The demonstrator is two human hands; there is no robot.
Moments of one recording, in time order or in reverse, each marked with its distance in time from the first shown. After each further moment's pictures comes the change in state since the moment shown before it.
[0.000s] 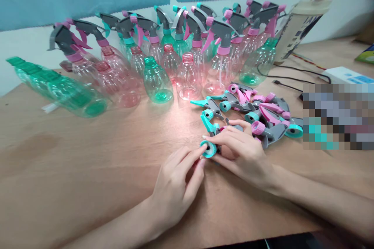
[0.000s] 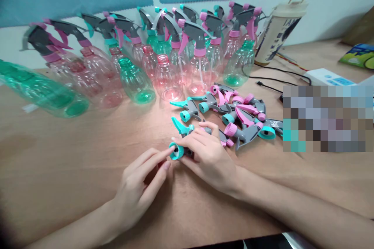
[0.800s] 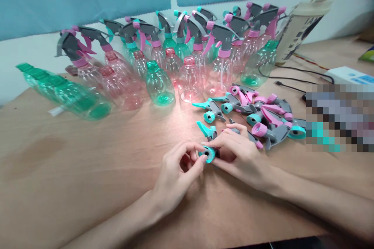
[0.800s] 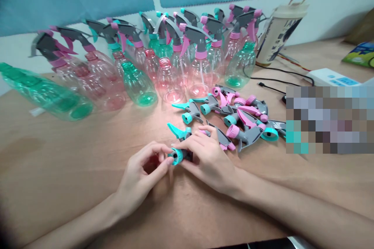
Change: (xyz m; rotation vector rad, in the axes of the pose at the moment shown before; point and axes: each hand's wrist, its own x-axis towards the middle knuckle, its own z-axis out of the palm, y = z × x) left_hand 0.012 -0.008 -0.003 -0.385 -0.024 -0.292; right_hand 0.000 0.000 0.005 0.120 -0.090 0.056
